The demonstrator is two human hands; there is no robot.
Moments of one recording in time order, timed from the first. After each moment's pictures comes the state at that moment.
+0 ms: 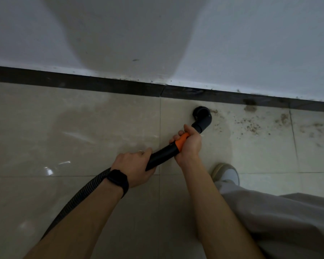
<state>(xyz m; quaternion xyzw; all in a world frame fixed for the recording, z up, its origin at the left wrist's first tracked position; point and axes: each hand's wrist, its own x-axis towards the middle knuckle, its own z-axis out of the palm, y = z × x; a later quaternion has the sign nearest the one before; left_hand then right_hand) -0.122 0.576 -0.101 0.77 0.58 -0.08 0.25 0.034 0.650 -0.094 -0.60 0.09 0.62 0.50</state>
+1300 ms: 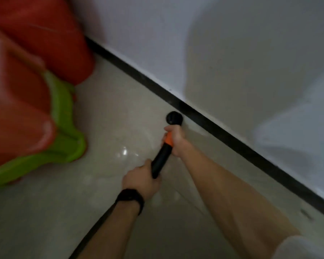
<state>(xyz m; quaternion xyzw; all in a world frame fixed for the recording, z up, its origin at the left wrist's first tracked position) -0.291 0.476 -0.007 0.30 0.90 0.02 0.31 -0.299 0.645 -0.032 -0.57 -0.27 0.78 0.05</state>
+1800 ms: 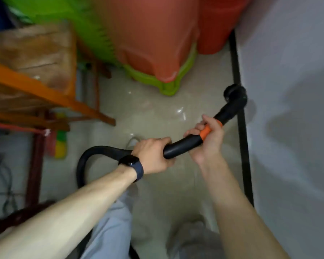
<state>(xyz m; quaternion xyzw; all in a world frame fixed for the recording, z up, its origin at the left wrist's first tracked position) -0.166 0.376 0.335 0.06 0.94 0.17 0.29 -0.208 0.533 0.330 -0.44 -0.23 0.85 -0.15</state>
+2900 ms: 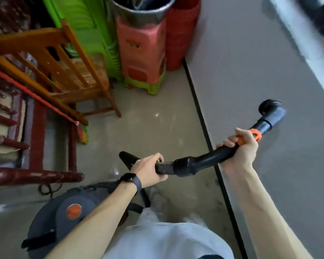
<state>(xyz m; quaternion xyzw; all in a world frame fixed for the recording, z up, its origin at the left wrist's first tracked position) 0.263 0.287 0.677 0.07 0.91 0.29 0.30 0.249 0.531 0.779 -0.45 -0.32 0.83 0.10</state>
